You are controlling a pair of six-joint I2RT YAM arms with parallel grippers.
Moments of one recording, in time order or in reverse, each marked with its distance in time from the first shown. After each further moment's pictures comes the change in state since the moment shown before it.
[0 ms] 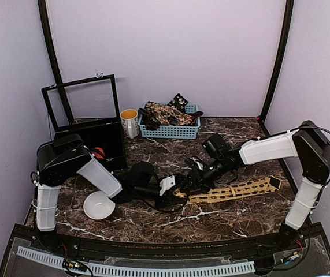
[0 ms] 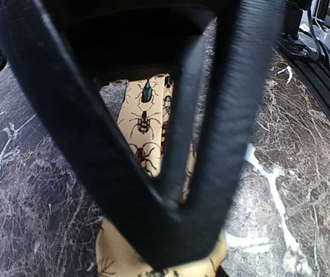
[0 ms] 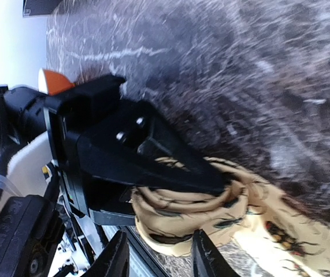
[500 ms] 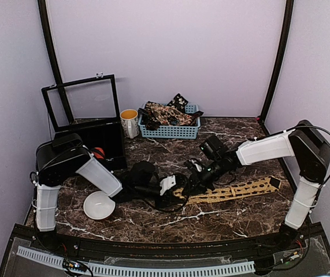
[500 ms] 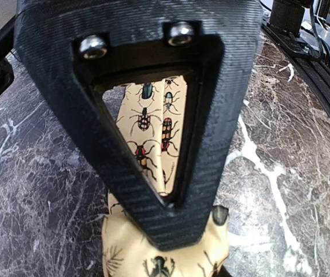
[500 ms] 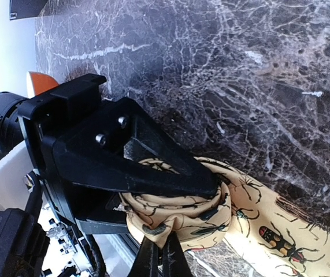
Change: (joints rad) left arm -0.001 -0.009 0.011 -0.041 0.002 0.003; right arm 0.017 0.032 0.016 -0.023 0.036 0.018
